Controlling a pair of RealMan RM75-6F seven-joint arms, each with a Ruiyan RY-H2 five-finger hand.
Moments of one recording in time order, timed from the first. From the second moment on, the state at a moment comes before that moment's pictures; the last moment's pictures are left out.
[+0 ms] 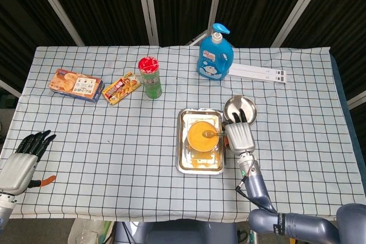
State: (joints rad) left arm -0.16 -1.07 0.03 -1.66 1.56 1.37 0.03; right arm 0.65 -1.68 0.21 -1.54 -0.91 1.23 -0.75
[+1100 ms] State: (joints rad) left arm -0.16 -1.07 0.03 -1.67 1.55 1.37 0.03; right arm 0.65 -1.69 0.21 -1.53 -0.90 1.24 -0.76
